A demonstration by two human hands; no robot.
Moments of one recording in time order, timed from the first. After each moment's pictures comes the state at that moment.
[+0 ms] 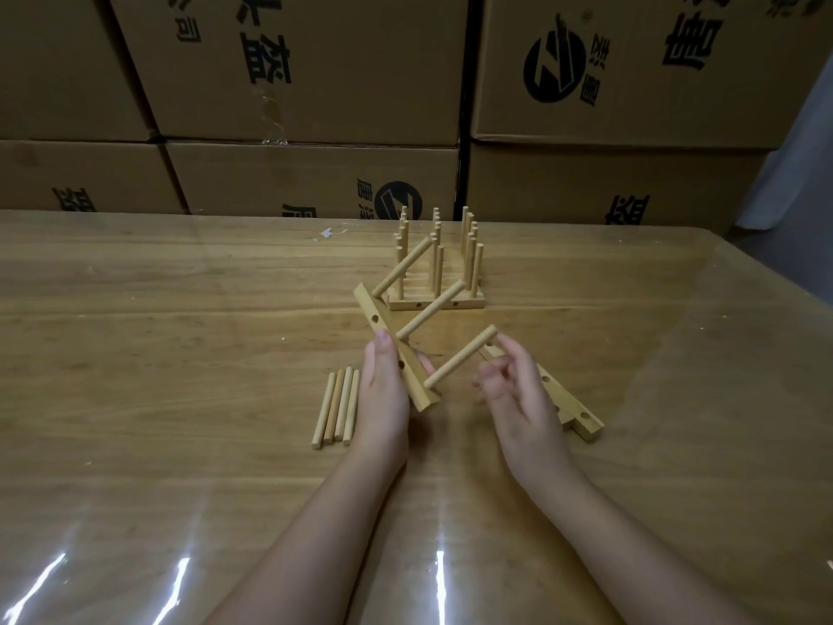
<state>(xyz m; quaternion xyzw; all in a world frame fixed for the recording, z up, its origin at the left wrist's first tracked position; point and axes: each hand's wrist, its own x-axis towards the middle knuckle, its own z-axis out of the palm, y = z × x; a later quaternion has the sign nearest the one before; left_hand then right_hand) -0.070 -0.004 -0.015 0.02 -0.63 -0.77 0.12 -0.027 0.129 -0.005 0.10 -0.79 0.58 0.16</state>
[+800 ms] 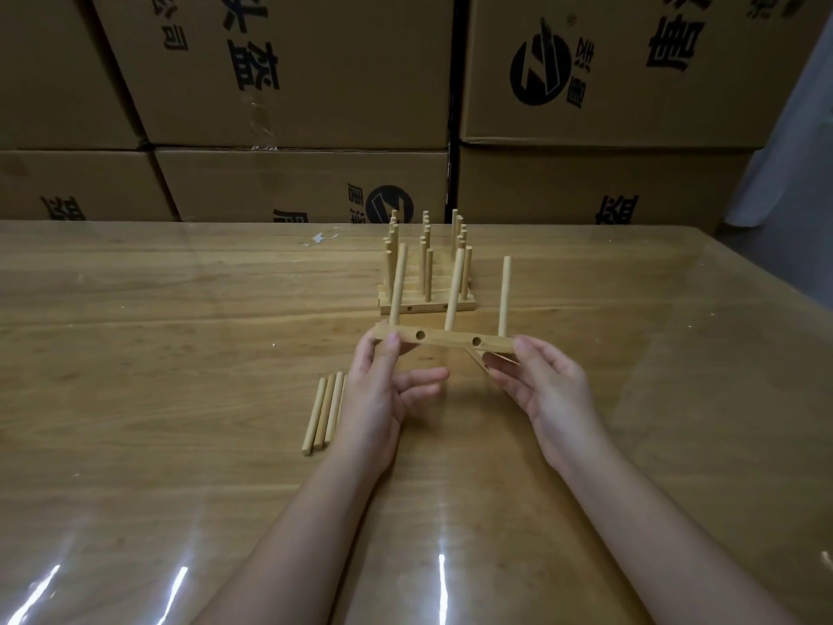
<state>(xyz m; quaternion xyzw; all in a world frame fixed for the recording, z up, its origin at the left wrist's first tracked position) -0.071 -0.010 -0.006 -0.03 -0.47 -0.88 0.00 -0.058 0.161 -0.001 -0.08 -0.53 0.84 0.10</state>
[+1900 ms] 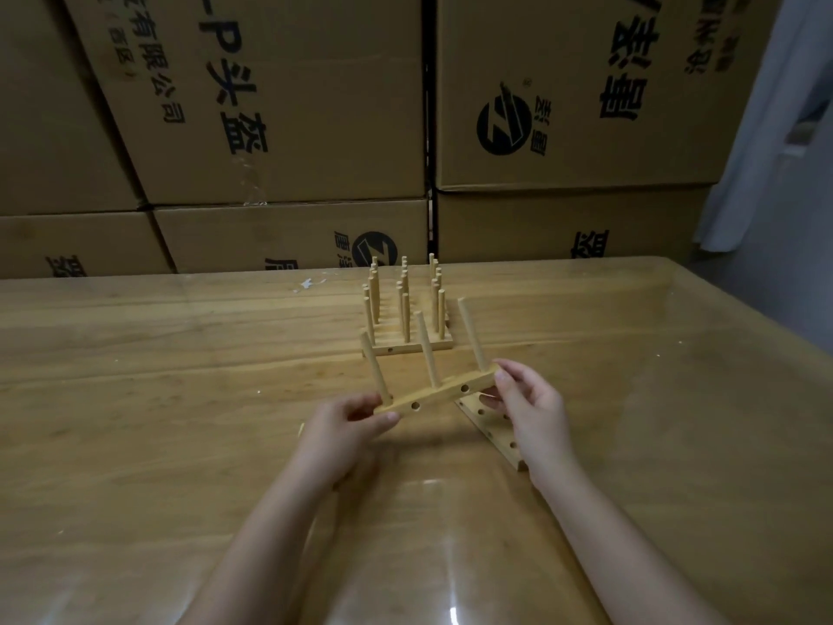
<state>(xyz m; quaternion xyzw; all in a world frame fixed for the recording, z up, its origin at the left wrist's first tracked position) -0.069 -0.033 0.019 0.00 -0.86 -0.52 -0.01 -0.068 0.180 -0.001 -0.05 -0.63 0.75 0.17</state>
